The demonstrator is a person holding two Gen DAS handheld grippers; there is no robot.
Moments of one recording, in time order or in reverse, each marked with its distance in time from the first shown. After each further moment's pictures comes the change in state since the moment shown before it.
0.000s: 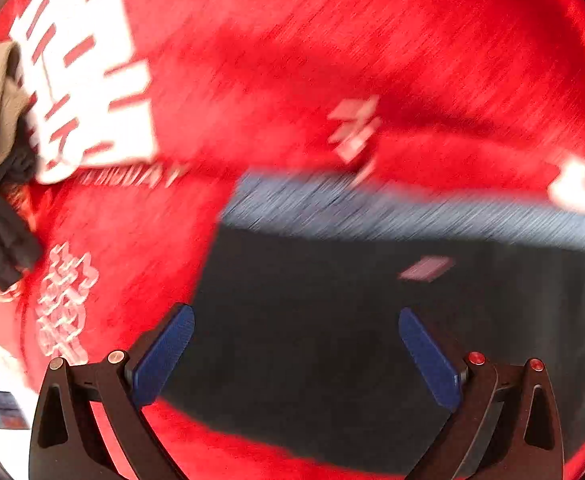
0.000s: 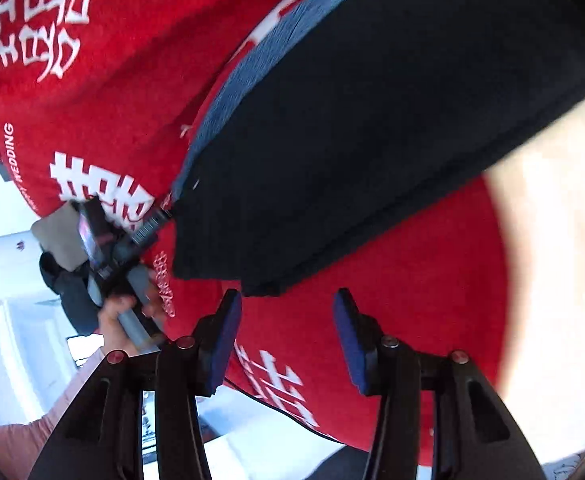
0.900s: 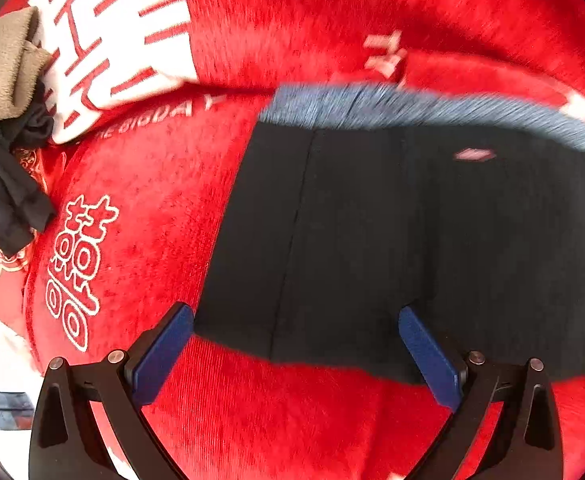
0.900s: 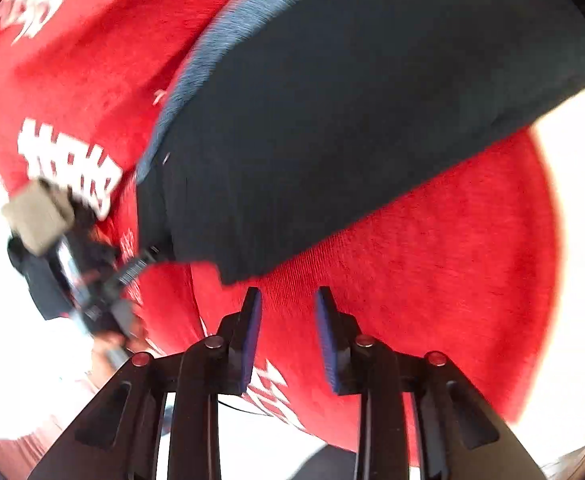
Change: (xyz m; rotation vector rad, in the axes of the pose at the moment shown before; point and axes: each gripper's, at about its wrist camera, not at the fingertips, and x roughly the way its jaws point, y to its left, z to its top) left arm -0.020 0.028 -0.061 0.020 -0.024 -0.051; right arm 0.030 0.022 0.008 -0.081 0.043 -0.152
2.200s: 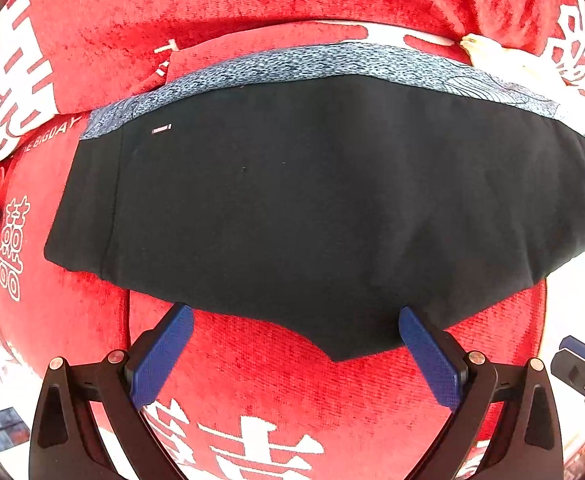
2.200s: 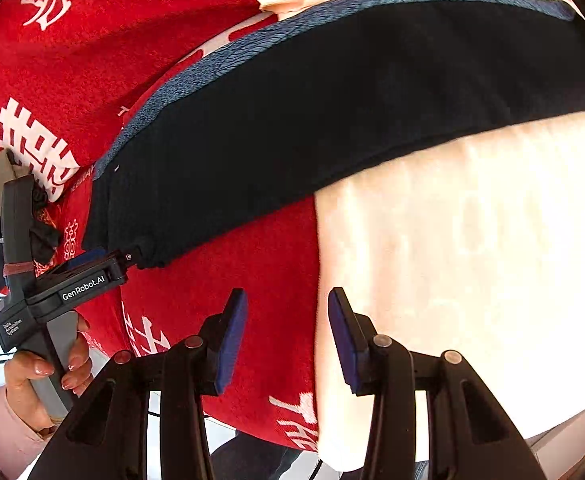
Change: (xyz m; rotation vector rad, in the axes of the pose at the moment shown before) left arm -0.066 -0.185 -0.022 0.092 0.148 -0.152; right arm -0.088 -0.059 -0.002 -0.102 -0.077 -0.234
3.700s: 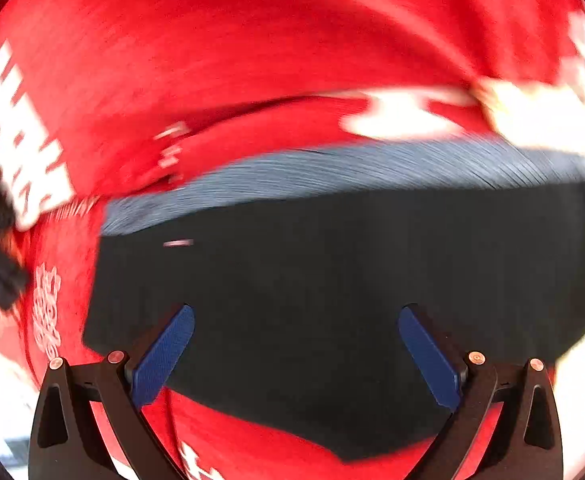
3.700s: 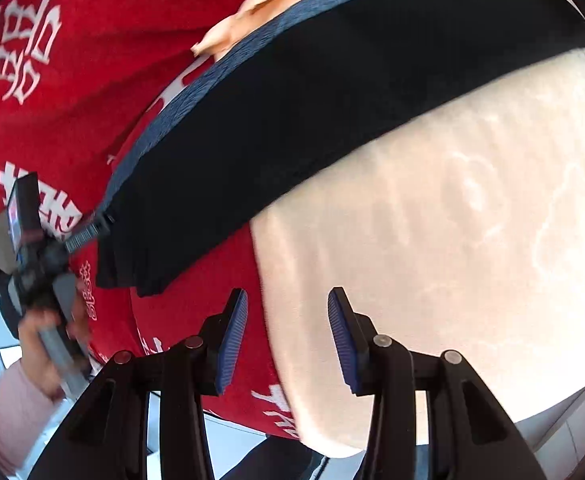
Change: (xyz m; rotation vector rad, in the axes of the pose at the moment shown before) left arm -0.028 -0.055 0.047 0.135 -0.116 0.130; right arm -0.035 -0.066 0.005 0.176 -0.024 0.066
